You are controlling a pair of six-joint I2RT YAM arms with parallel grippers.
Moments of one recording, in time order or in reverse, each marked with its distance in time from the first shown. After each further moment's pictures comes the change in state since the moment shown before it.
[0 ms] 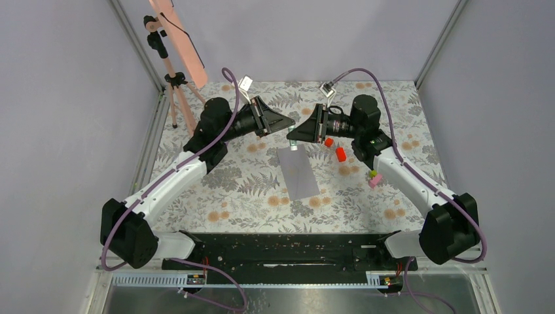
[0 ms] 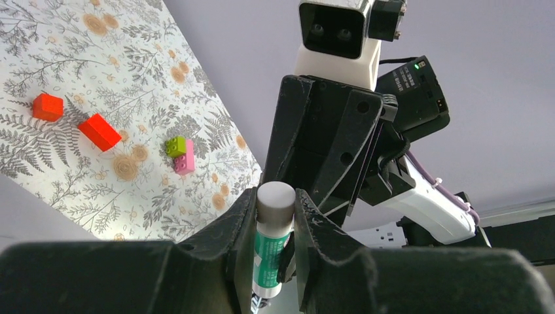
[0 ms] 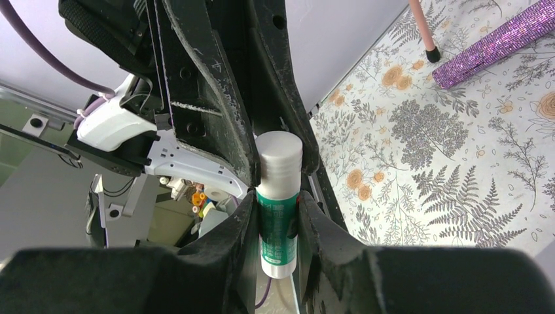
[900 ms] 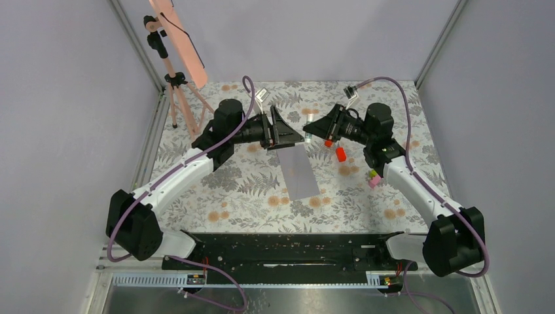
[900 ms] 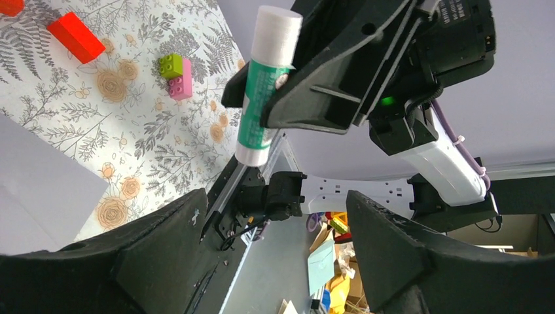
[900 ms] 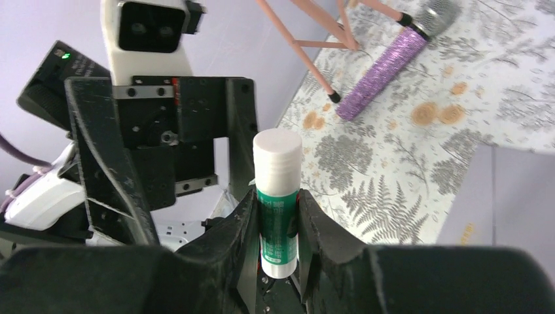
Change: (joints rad) left arm -0.019 0.064 0.017 -0.158 0.137 0.042; right arm -0.106 -0.092 -0.126 -0.013 0.219 -0.020
